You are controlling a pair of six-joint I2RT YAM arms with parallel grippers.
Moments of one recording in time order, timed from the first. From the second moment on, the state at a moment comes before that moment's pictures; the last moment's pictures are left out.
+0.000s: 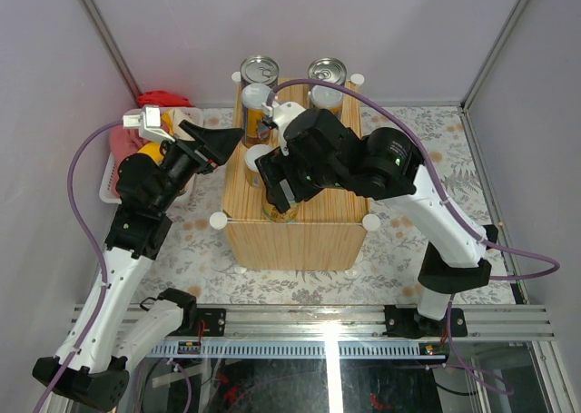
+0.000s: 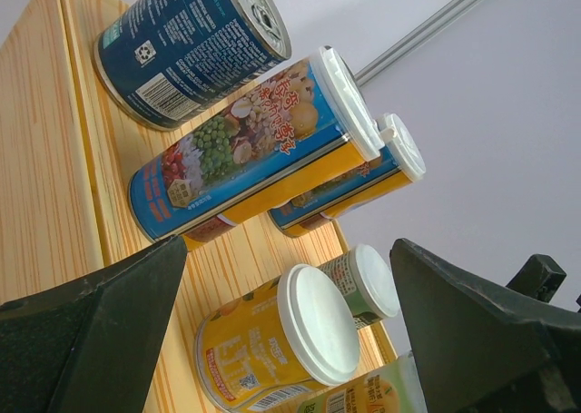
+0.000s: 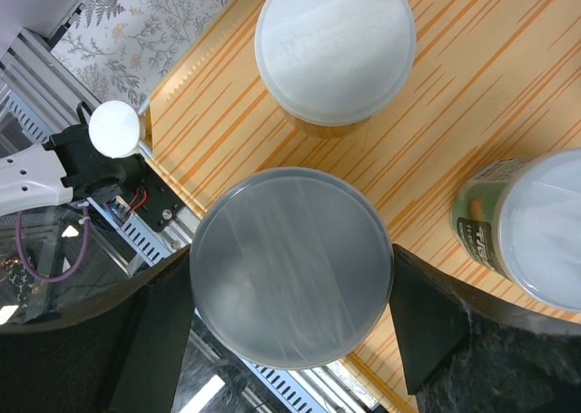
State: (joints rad) left arm -0.28 0.83 1.00 -0.06 0.22 -0.88; right arm 1.15 1.80 2.51 -1.45 0.19 0.36
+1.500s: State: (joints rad) left arm -0.28 0.83 1.10 -0.19 -0.01 -0.77; right arm 1.15 1.30 2.12 -1.11 0.64 0.32
